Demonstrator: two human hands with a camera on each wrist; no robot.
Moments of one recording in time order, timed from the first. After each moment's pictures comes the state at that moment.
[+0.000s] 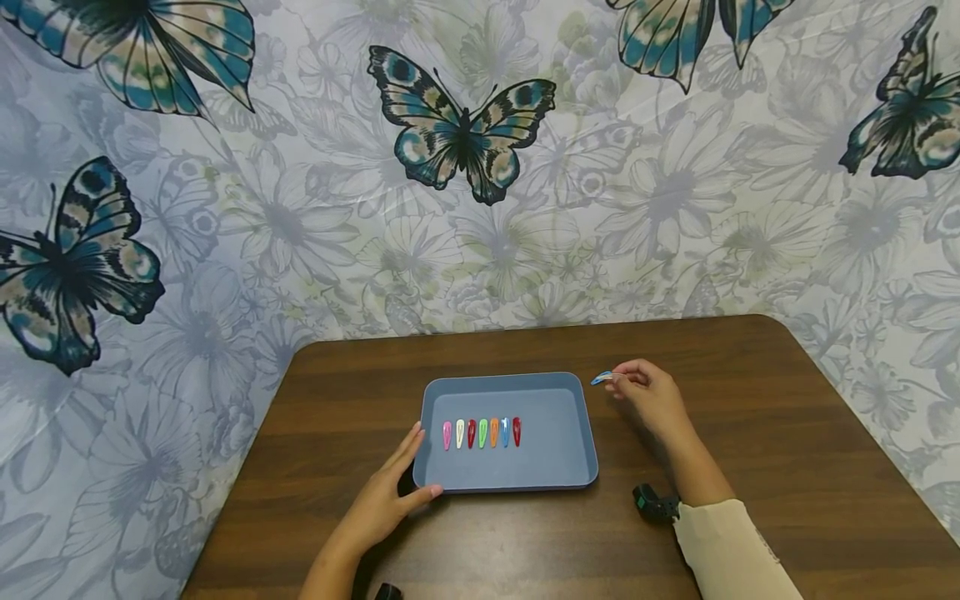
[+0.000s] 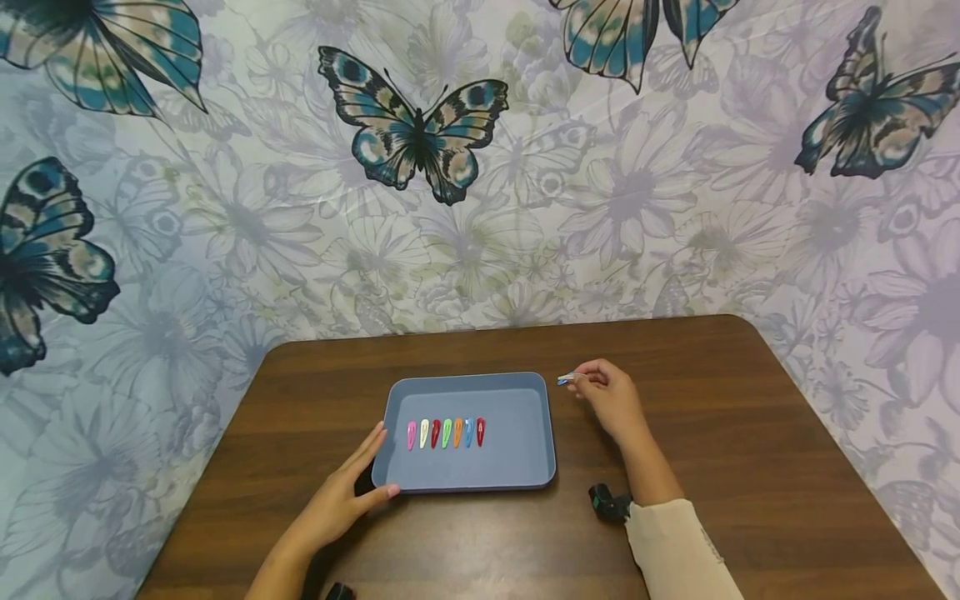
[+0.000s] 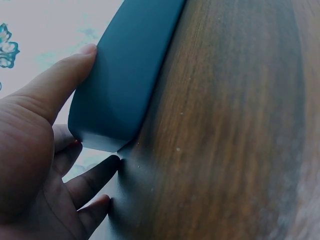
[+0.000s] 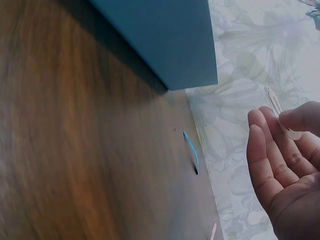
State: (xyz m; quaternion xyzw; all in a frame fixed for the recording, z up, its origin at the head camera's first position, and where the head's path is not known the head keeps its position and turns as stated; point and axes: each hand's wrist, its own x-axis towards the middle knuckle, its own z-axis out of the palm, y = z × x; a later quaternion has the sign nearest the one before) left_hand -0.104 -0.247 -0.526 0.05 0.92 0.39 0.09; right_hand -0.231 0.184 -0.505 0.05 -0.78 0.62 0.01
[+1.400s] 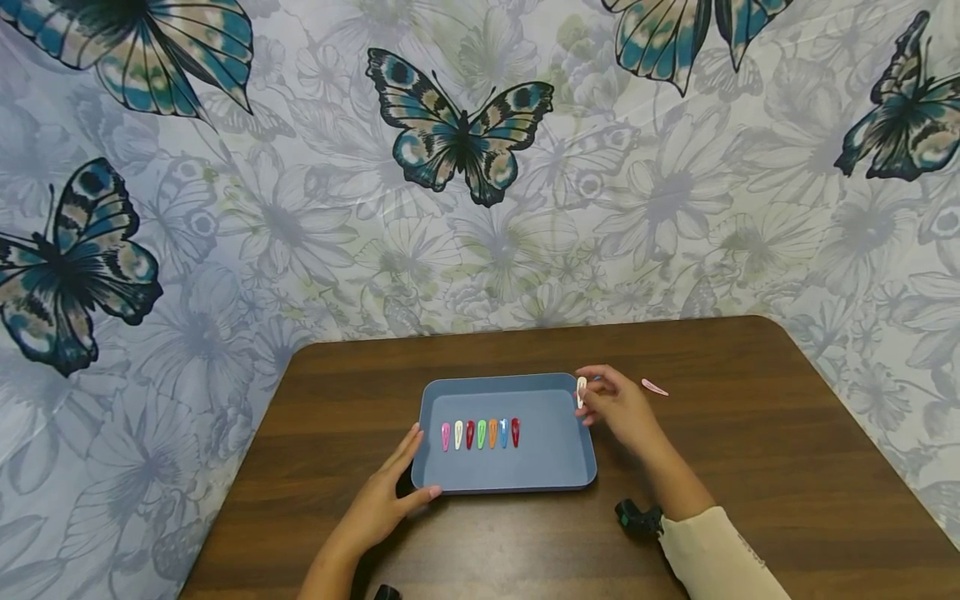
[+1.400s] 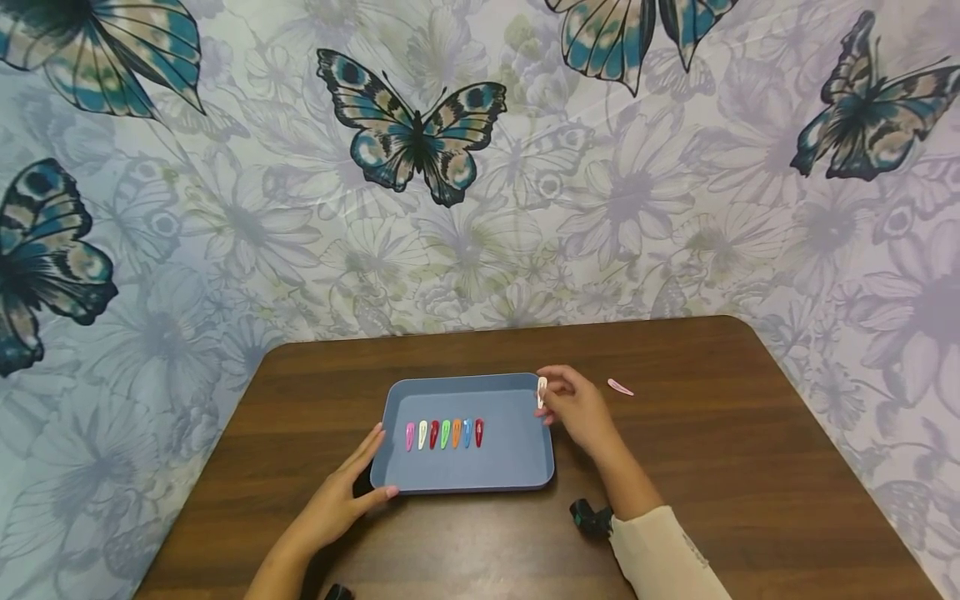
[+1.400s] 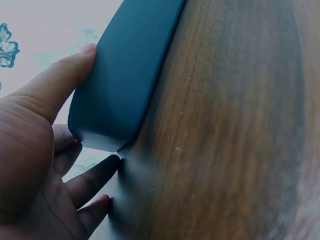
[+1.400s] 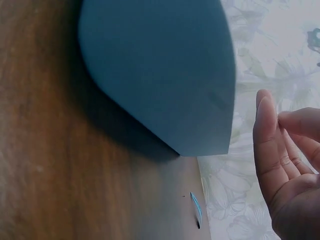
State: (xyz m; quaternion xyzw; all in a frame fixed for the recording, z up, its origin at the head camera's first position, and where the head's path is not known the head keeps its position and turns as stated) left_hand -0.104 -0.247 -0.527 0.05 0.92 0.39 0.09; right_hand -0.214 0.146 -0.496 0.11 -0.74 0.66 -0.05
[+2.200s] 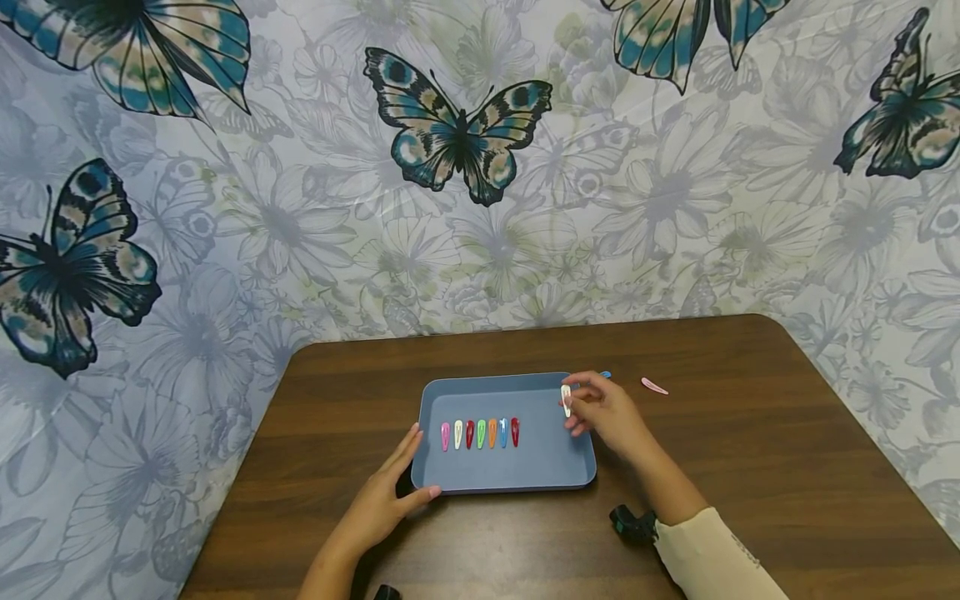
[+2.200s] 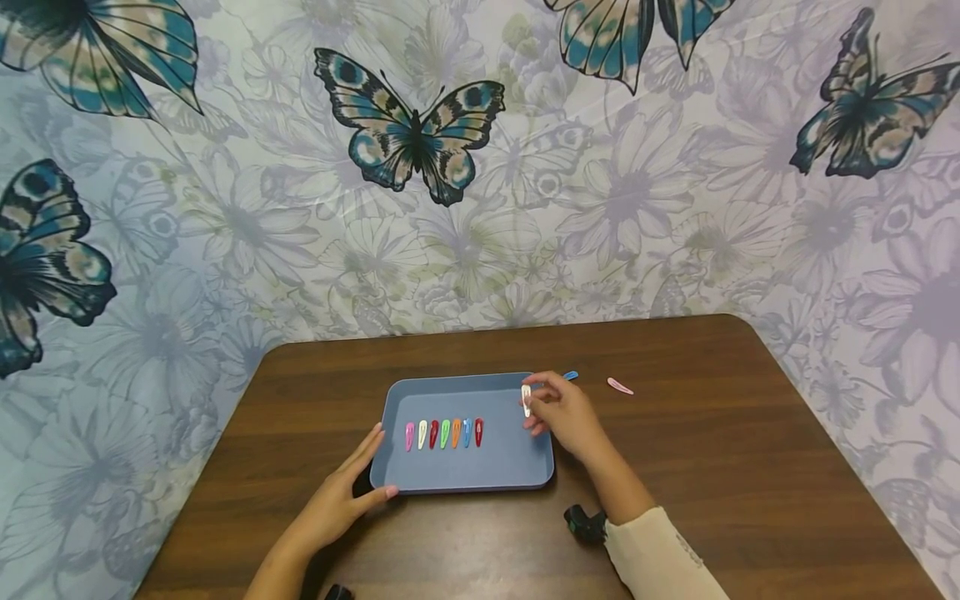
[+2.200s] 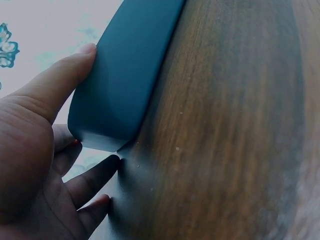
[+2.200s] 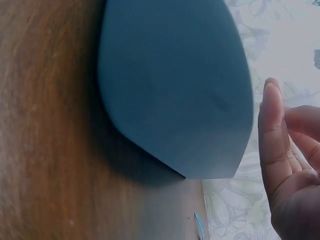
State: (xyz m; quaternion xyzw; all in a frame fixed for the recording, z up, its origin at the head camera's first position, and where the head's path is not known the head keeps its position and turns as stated) left_hand -0.103 -0.247 -0.526 0.05 0.92 0.38 0.09; right_hand -0.207 0.129 -0.497 0.12 -0.73 0.67 -0.09
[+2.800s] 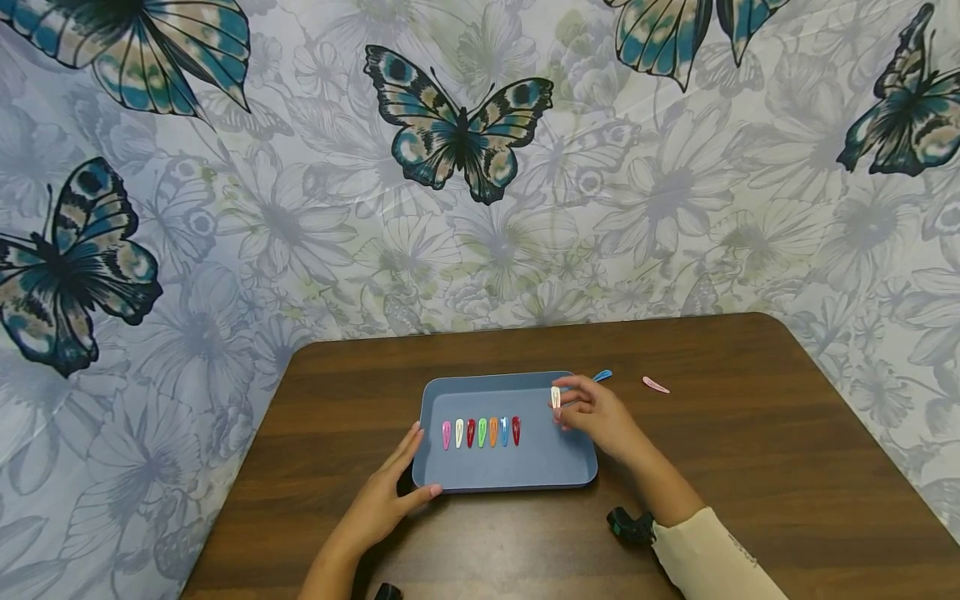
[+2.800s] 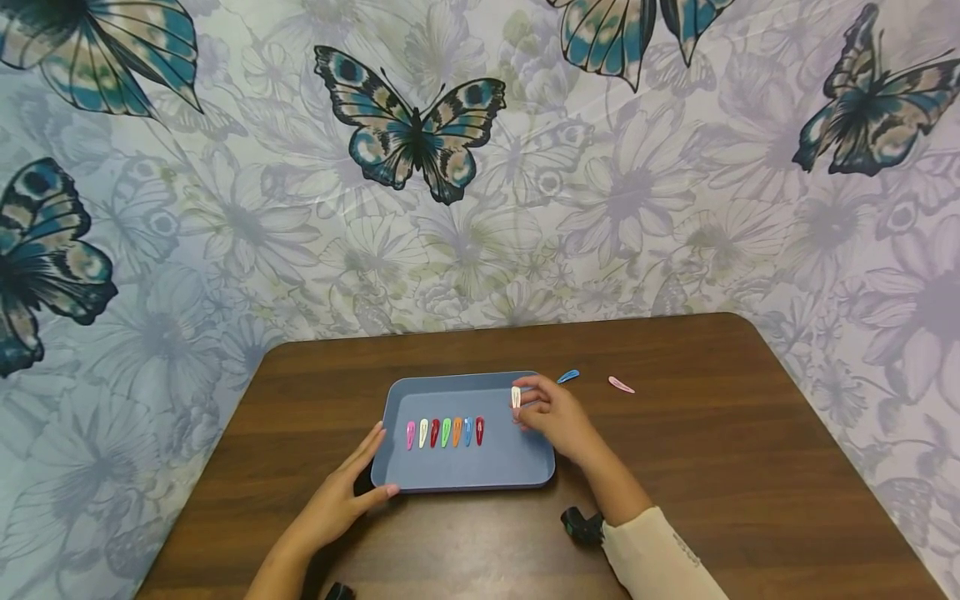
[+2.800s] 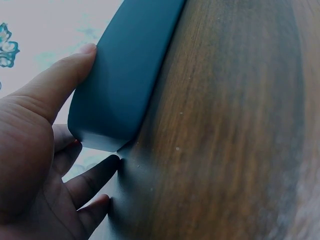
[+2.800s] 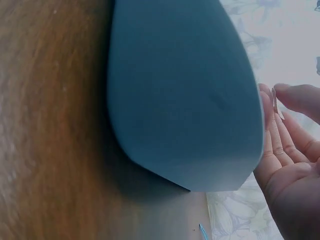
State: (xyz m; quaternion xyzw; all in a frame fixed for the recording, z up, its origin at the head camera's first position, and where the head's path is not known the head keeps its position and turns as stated) left_hand -0.103 -0.247 -0.525 0.05 0.92 0.39 0.09; right_hand -0.204 0.120 -0.498 0.13 -0.73 0.66 -0.12
